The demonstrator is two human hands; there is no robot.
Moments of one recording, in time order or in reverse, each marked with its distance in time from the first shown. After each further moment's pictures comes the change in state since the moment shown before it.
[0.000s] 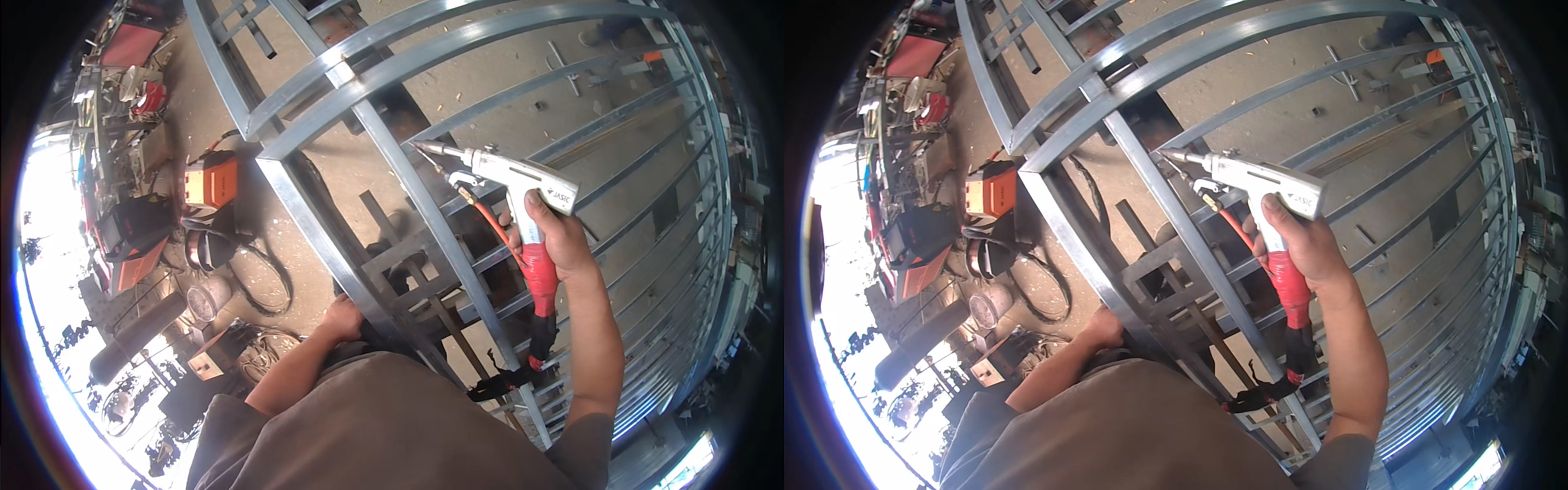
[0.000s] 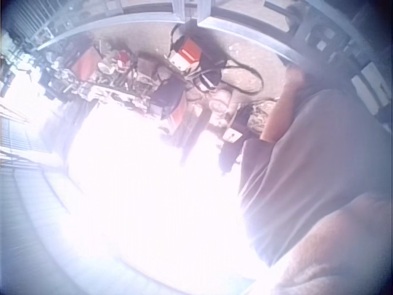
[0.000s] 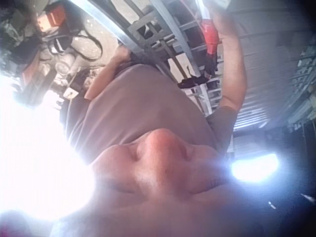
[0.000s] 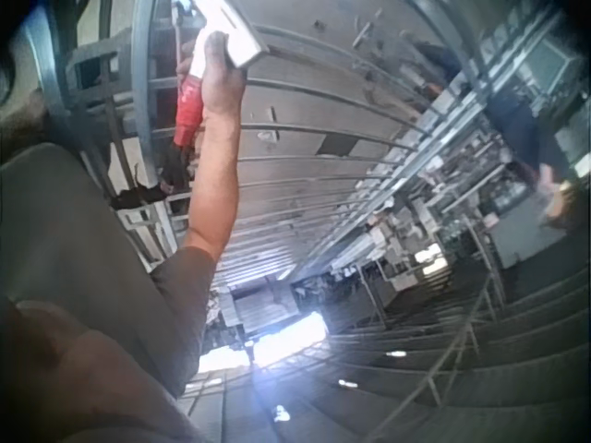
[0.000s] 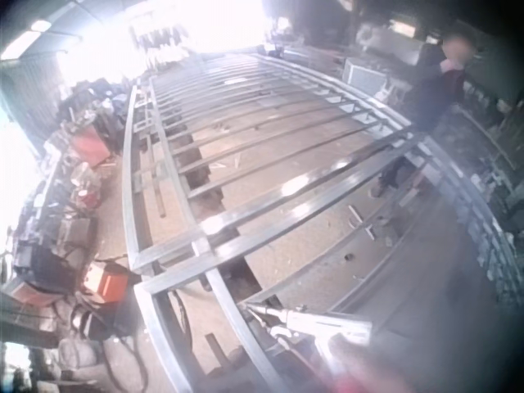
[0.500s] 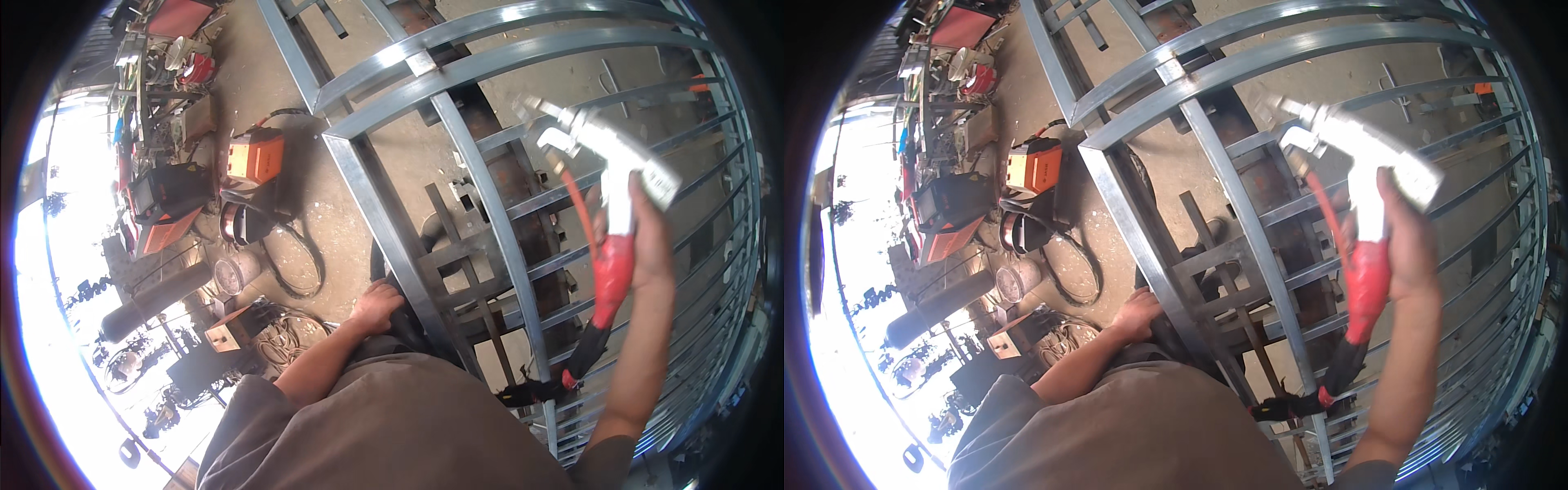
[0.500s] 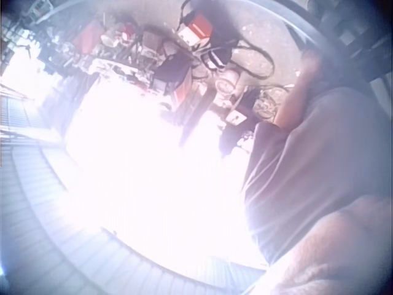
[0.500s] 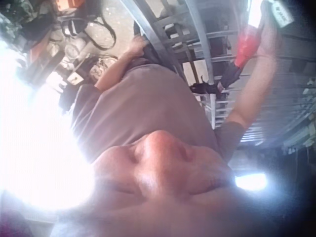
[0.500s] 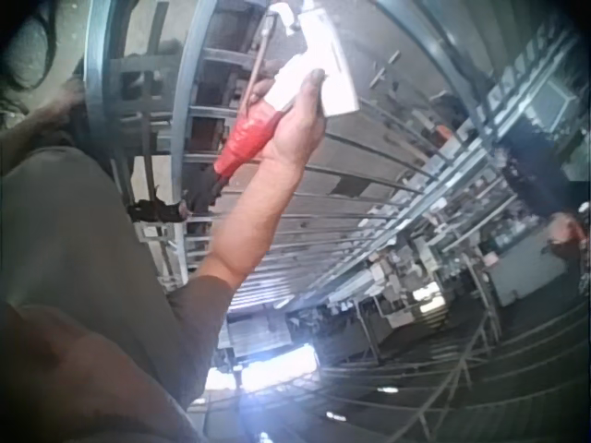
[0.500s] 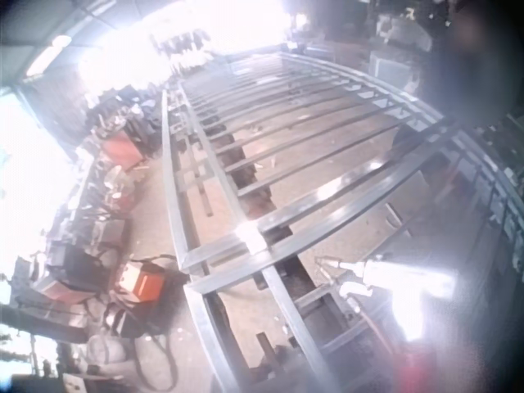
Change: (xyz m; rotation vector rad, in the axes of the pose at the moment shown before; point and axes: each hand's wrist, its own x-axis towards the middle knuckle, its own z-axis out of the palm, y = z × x) left_hand -0.025 -0.022 0.021 -0.131 0.413 0.059; right_hand 0.004 -0.059 0.016 0.060 0.102 0.032
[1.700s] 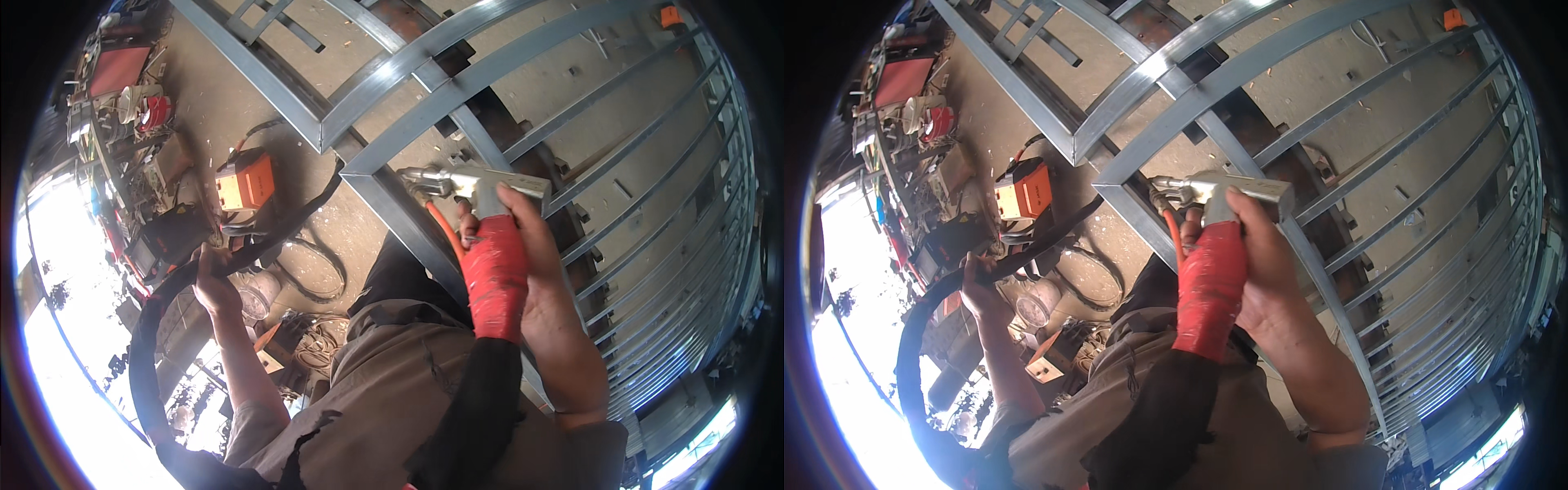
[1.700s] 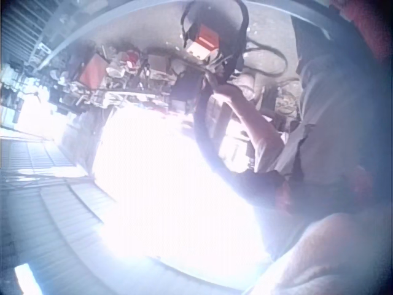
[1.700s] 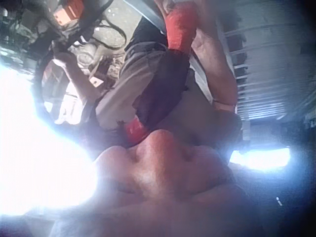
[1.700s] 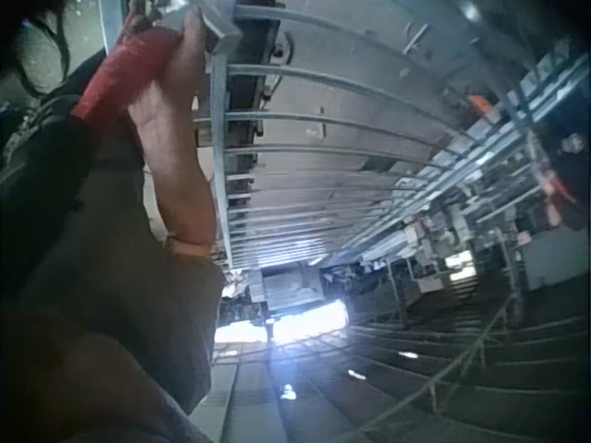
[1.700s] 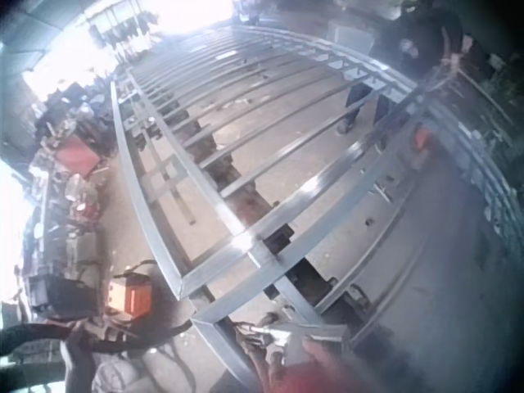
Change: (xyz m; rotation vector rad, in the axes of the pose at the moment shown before) left_hand -0.039 -0.162 -0.367 -1.021 1.121 -0.633; right_hand 0.041 0.050 0.222 0.953 0.065 0.374
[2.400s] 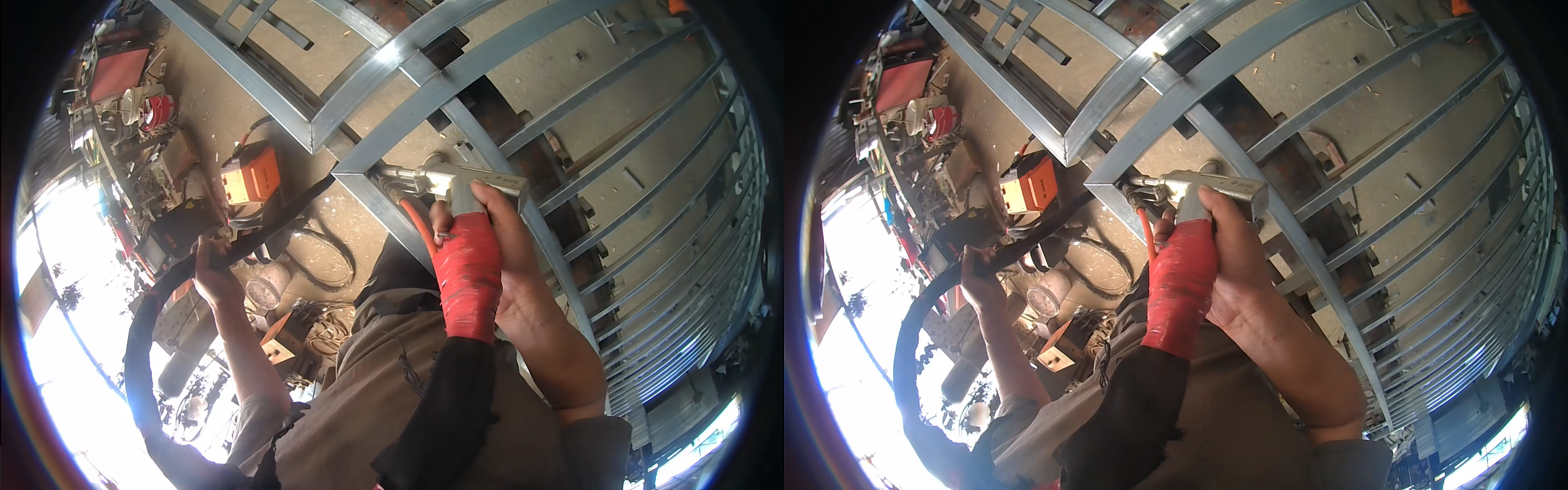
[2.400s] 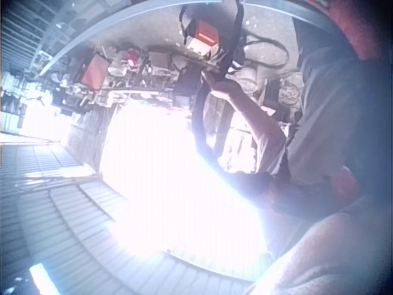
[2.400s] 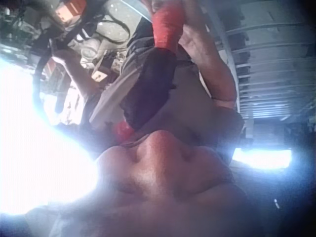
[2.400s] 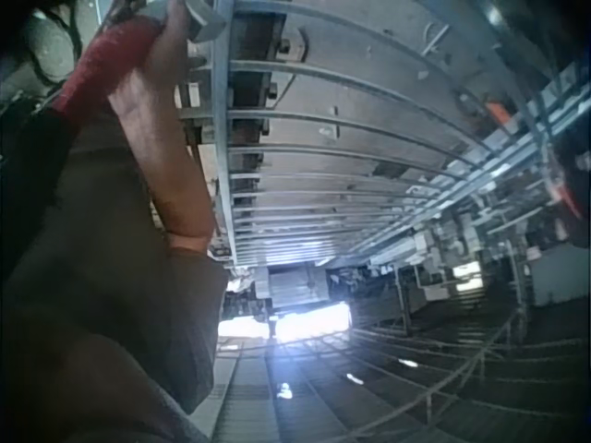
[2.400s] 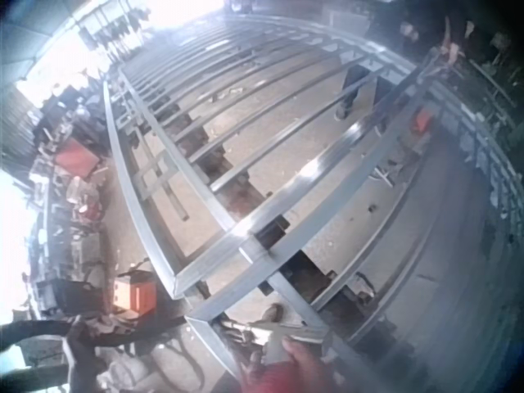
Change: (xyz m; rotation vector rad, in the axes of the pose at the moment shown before) left_hand 0.006 0.012 0.026 -0.039 -0.009 0.022; right_hand 0.018 0.008 -0.004 0.171 -0.166 0.113
